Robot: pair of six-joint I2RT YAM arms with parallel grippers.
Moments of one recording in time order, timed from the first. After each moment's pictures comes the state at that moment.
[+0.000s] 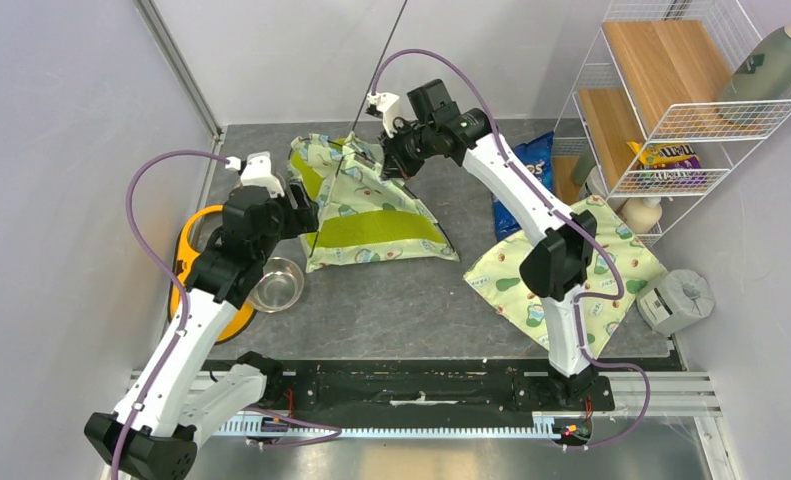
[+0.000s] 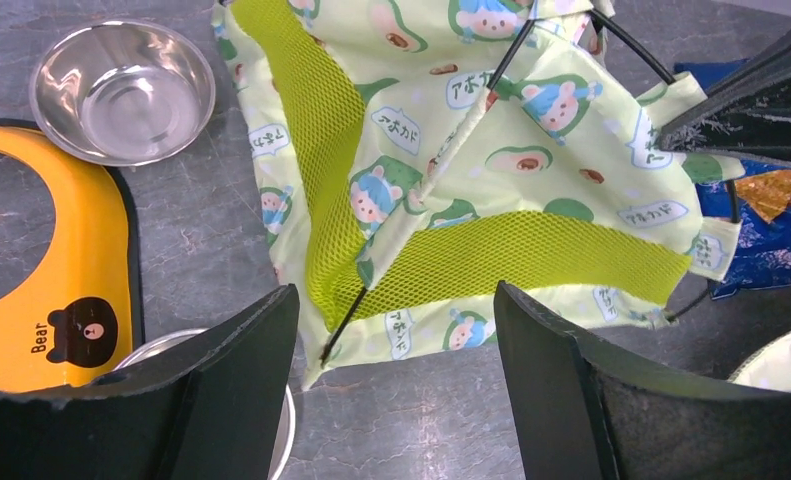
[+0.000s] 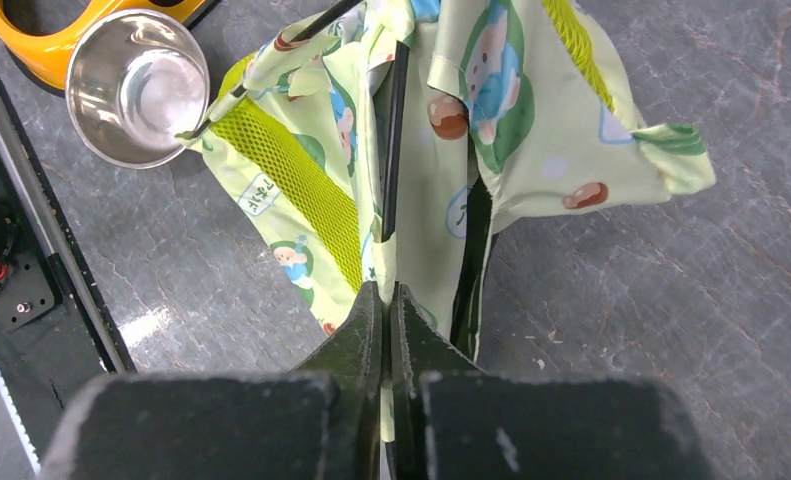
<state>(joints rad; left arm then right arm) -0.35 0.90 0.98 -0.48 -0.21 -0.34 0.59 2.13 2.27 -0.90 -0.48 -0.20</state>
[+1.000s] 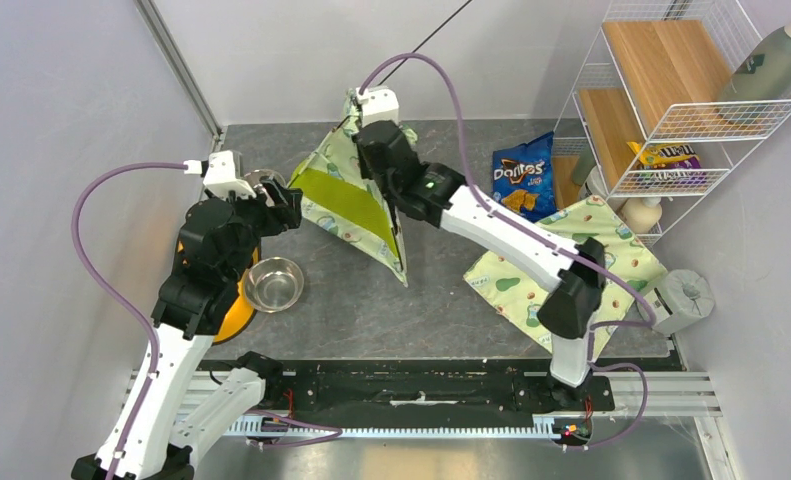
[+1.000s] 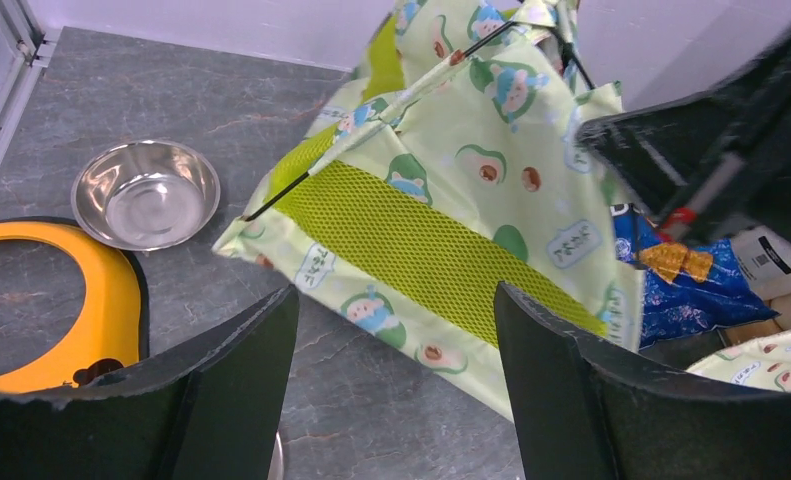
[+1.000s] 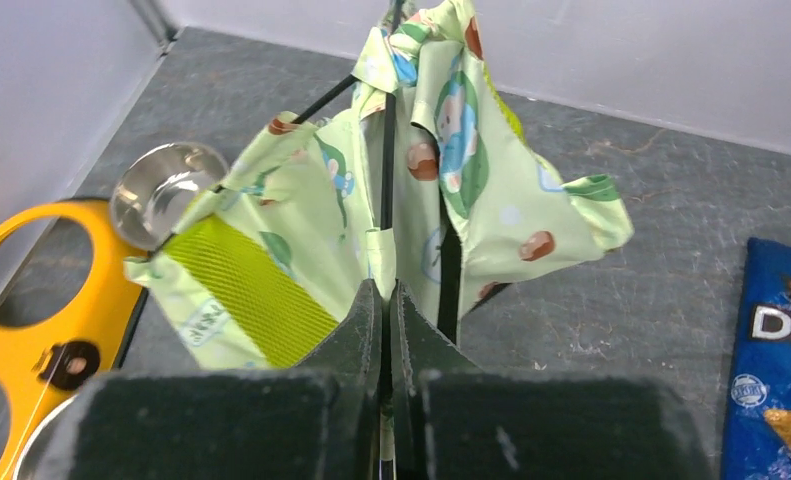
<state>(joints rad) -0.35 0.75 1.07 -0.49 -0.21 -0.32 0.91 1.86 1.94 -0.38 0.54 0.21</state>
